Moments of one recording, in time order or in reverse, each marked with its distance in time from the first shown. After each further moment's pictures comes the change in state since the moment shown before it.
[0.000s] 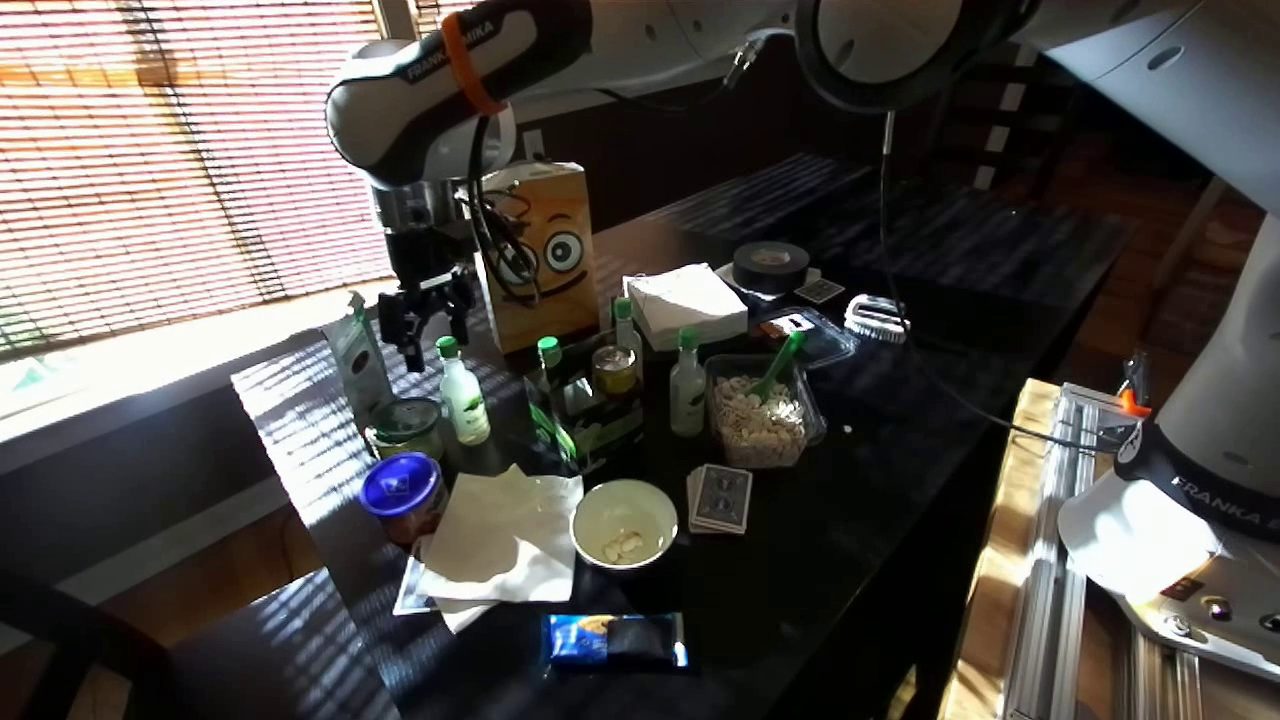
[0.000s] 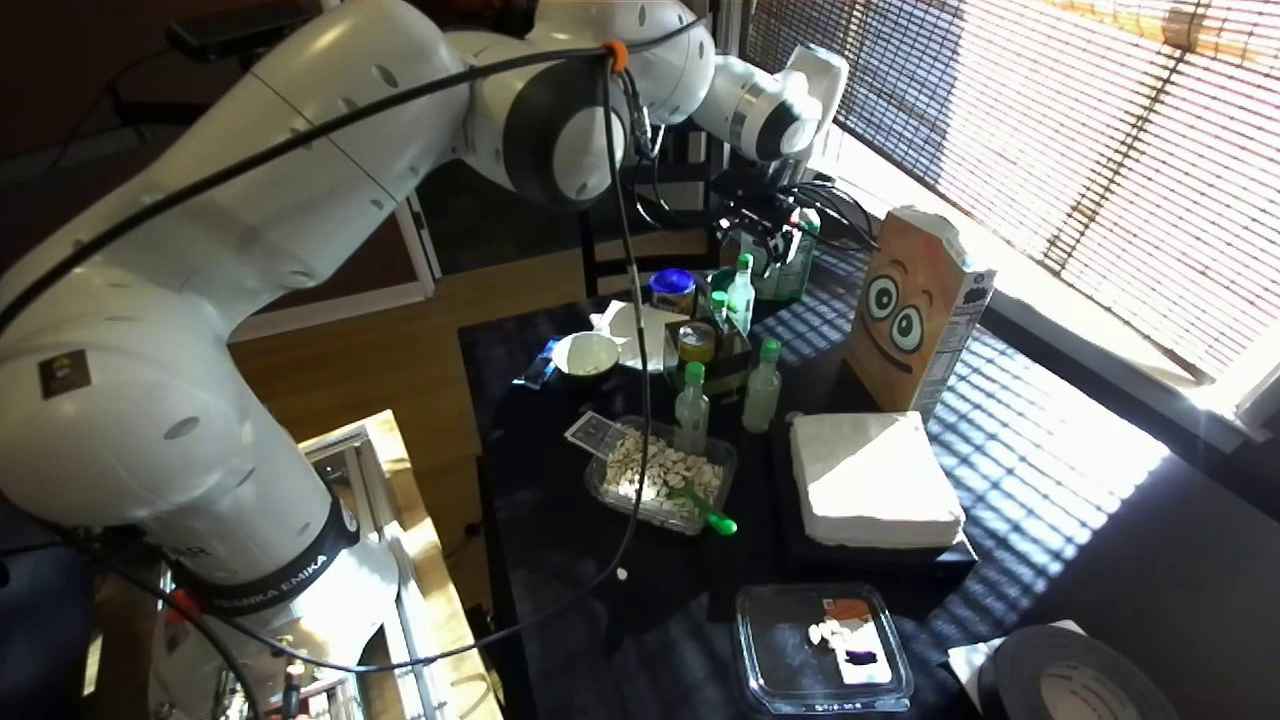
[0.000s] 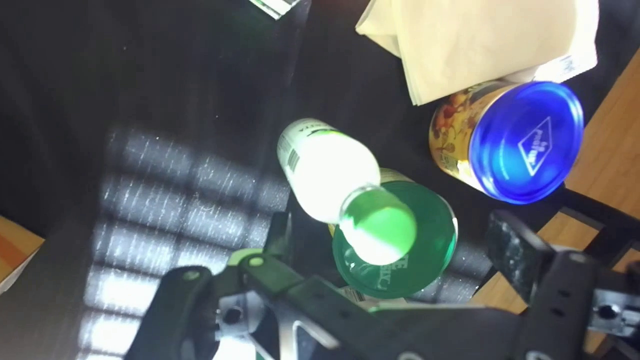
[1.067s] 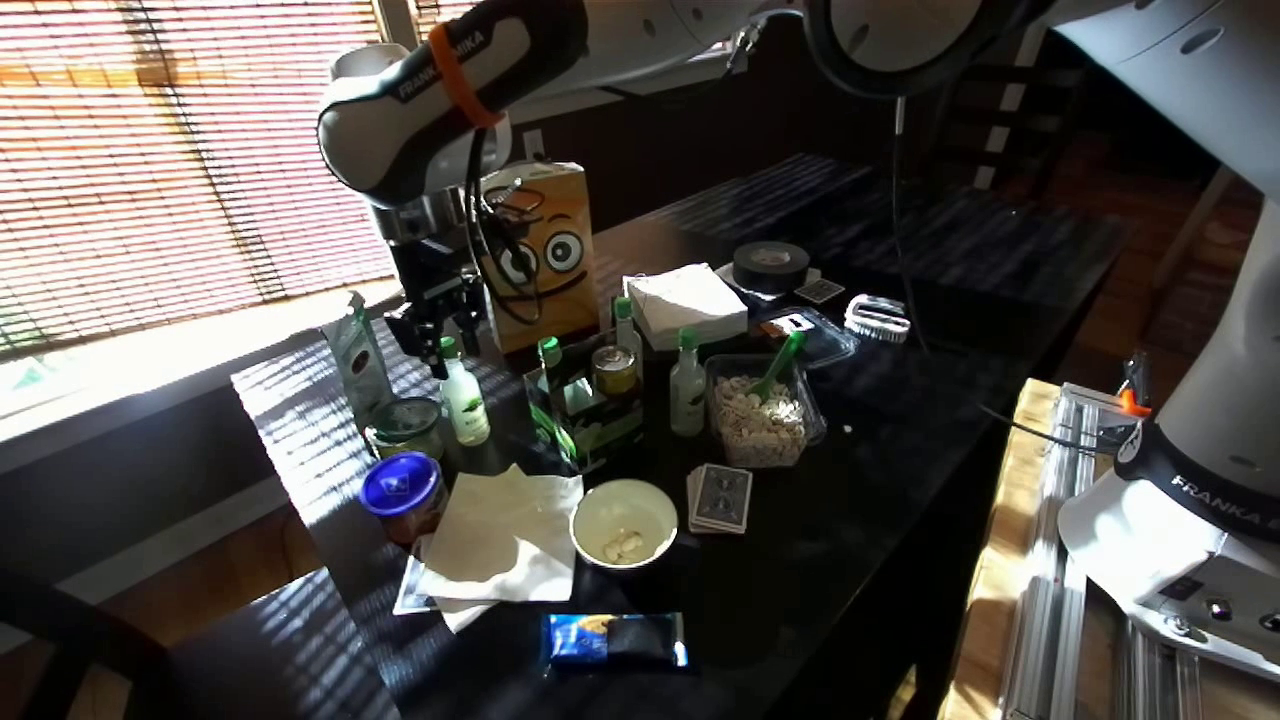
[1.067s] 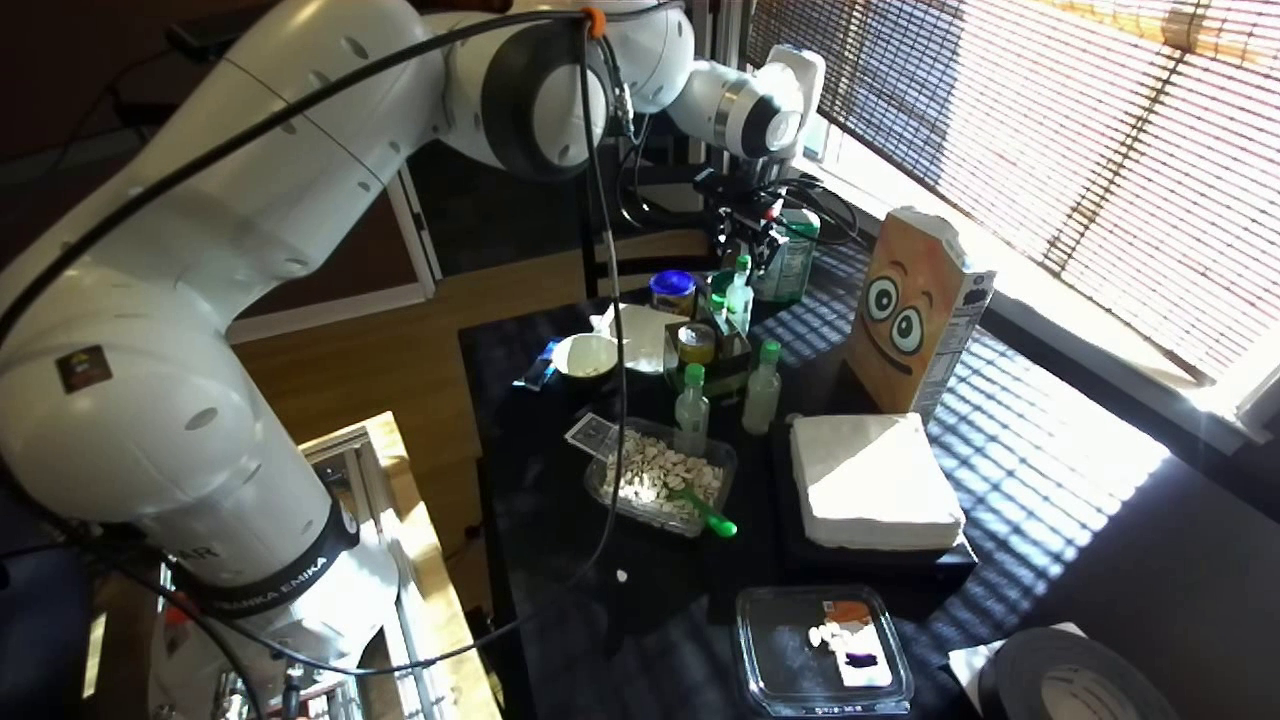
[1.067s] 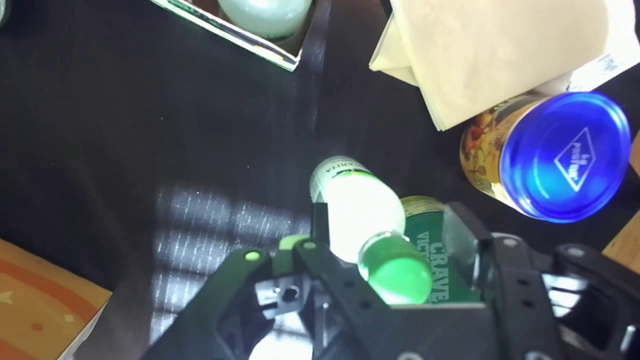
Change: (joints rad) arm 0.076 -0.053 -0.097 -0.090 -0.028 0.006 0.176
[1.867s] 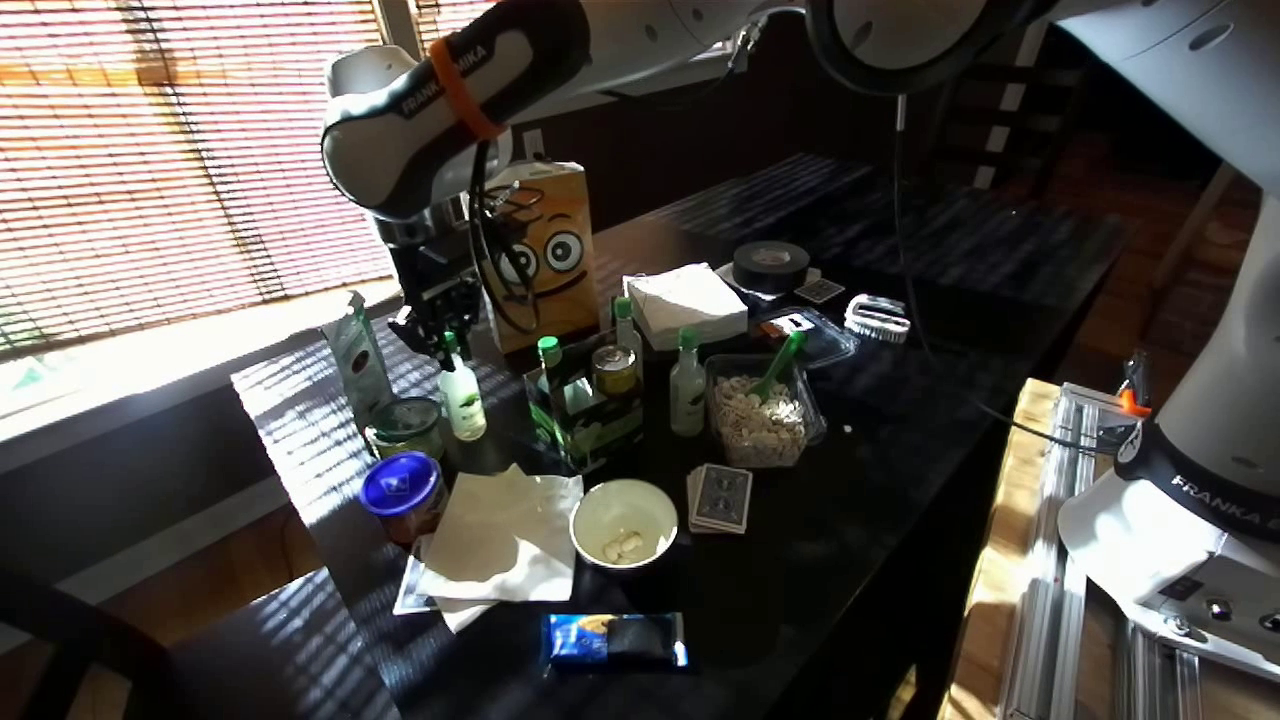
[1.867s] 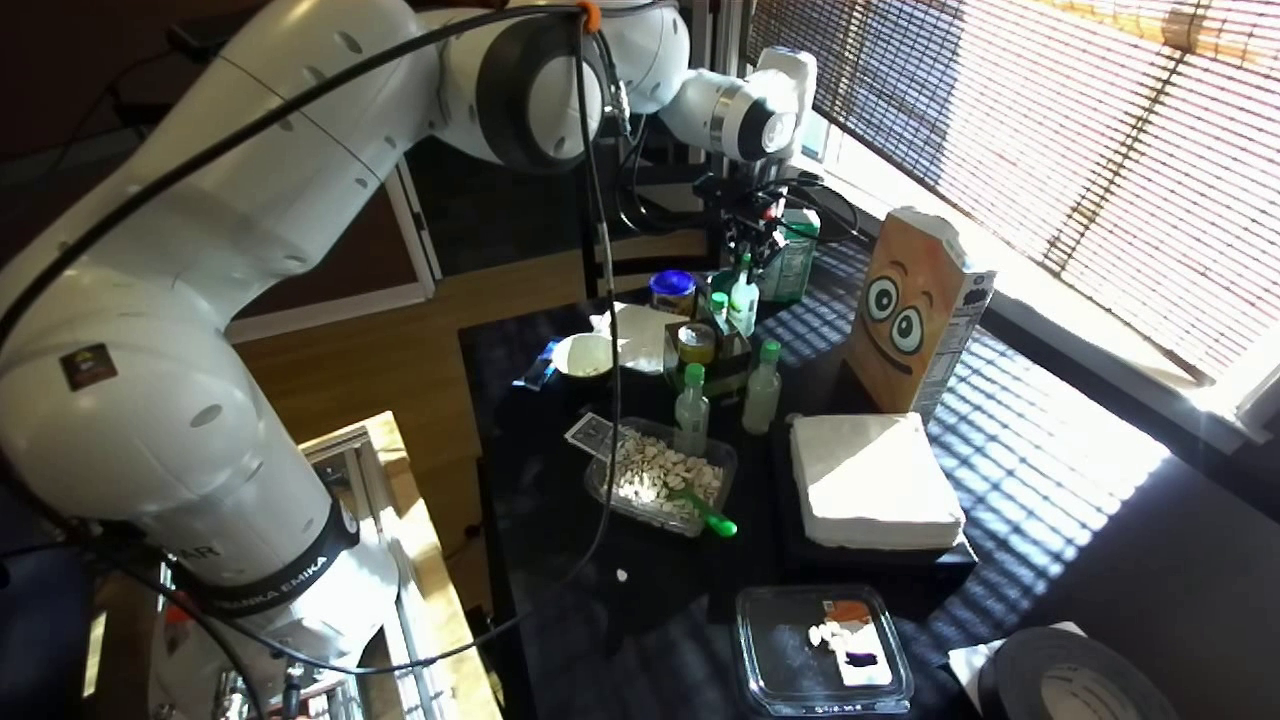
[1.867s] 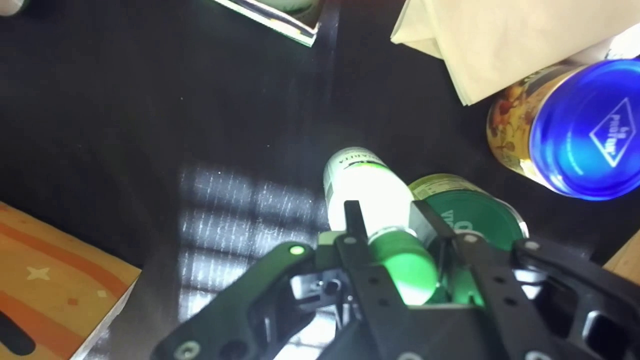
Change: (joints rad) arm 0.016 -0.014 -0.020 -0.034 -0.042 0.074 0.052
